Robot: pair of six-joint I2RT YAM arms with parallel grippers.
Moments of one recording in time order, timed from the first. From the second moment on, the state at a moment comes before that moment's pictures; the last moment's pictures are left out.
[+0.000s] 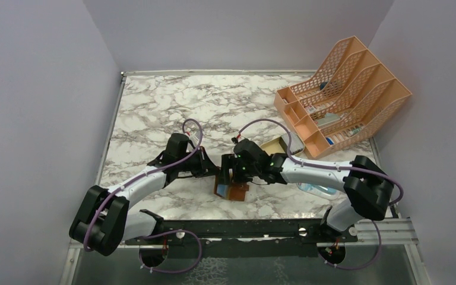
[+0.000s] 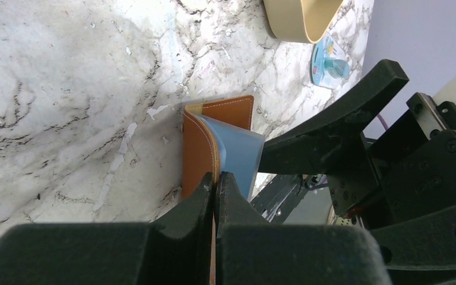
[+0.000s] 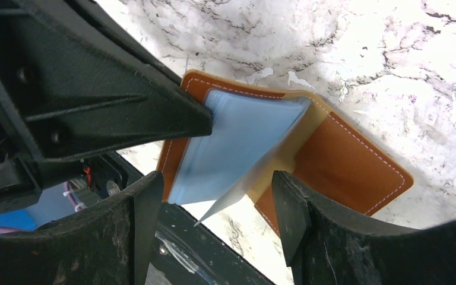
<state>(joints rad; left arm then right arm) -0.43 1.22 0.48 0.03 0.61 -0.79 1.01 1.53 0.89 -0.14 -0.07 0.79</state>
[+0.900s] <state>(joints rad) -0.44 1.24 0.50 -0.04 0.59 -0.72 1.01 1.57 0.90 -0.21 -0.04 0.79</state>
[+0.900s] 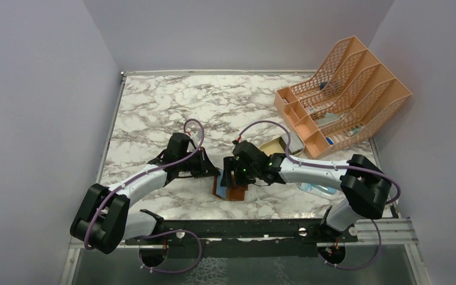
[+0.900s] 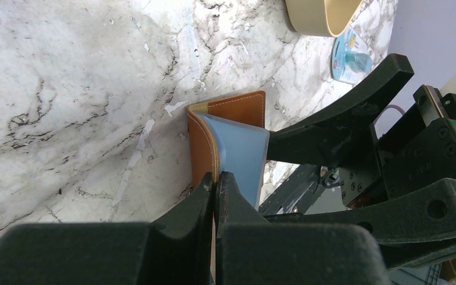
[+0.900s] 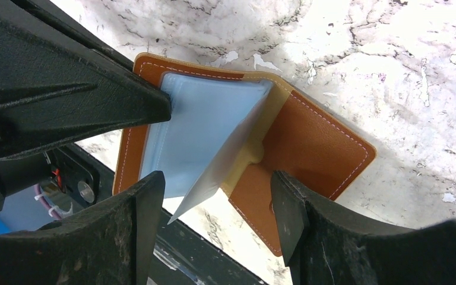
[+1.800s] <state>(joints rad) -0.44 1.23 0.50 -0.05 0.59 -0.73 1.01 1.63 0.90 -0.16 -0.08 0.78</state>
